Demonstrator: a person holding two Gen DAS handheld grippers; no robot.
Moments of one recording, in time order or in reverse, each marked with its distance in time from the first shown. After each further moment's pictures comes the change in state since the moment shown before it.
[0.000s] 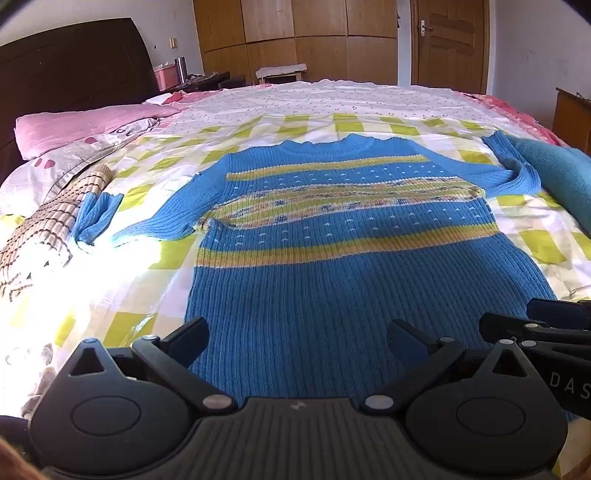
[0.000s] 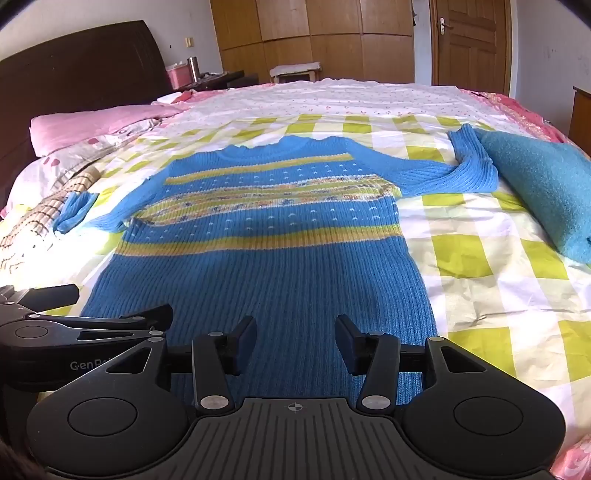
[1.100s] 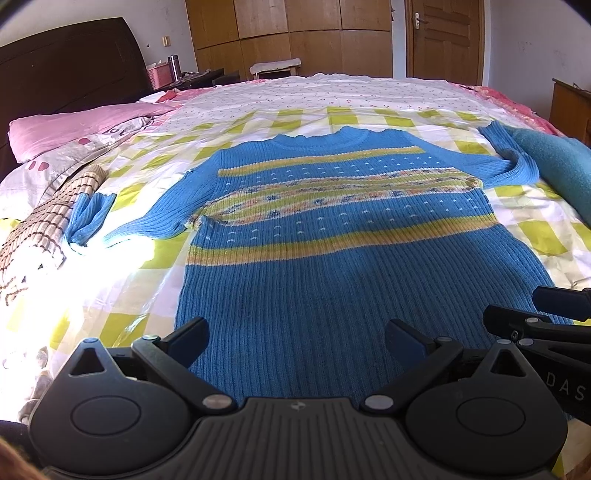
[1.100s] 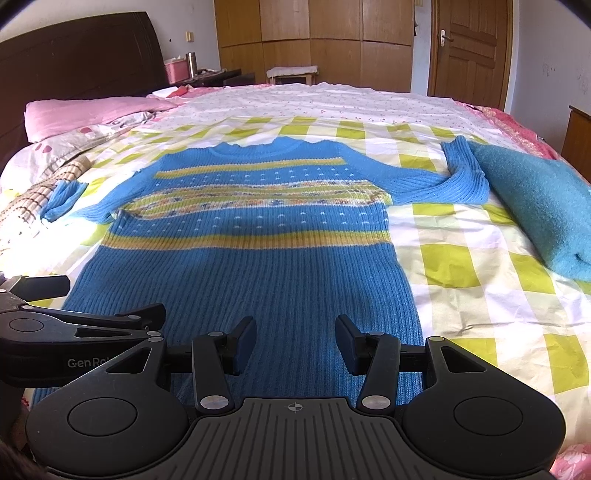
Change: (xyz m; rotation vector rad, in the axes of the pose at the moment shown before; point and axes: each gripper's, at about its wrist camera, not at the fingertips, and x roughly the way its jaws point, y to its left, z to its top) left arm 0.005 -0.005 0.004 0.020 0.027 -0.003; right arm 0.001 0.003 0.001 -0.053 -0.009 -0.056
